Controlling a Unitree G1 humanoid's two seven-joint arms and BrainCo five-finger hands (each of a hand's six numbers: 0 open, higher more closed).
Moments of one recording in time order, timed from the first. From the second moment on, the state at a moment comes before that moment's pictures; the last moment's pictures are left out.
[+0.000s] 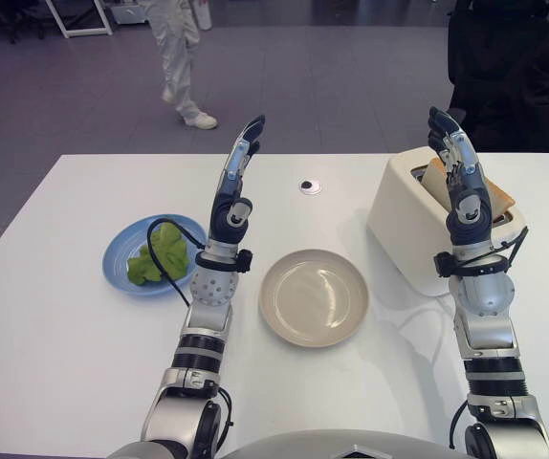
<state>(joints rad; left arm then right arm) -0.32 0.10 0.00 0.32 0.14 -0.80 0.00 -0.20 -0.26 -0.03 -0.01 -0.07 -0.53 0.07</state>
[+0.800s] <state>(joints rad) -0.32 0.12 0.00 0.32 0.14 -0.81 0.01 -0.26 -0.49 -0.25 0.12 -0.36 -0.47 -0.12</state>
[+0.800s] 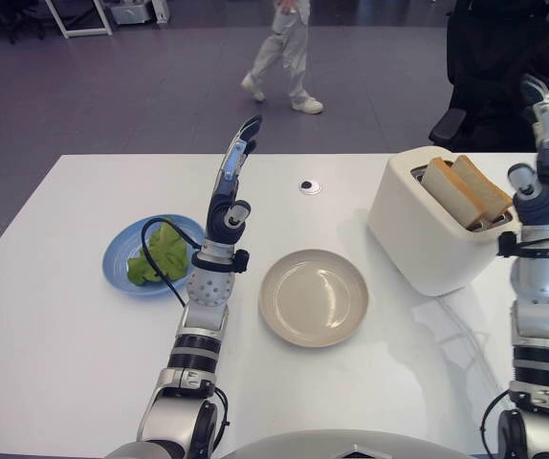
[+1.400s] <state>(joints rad) -0.32 0.12 0.00 0.32 0.15 -0.81 0.01 -0.35 -0.67 -0.09 0.54 -0.52 -0.41 -0.22</state>
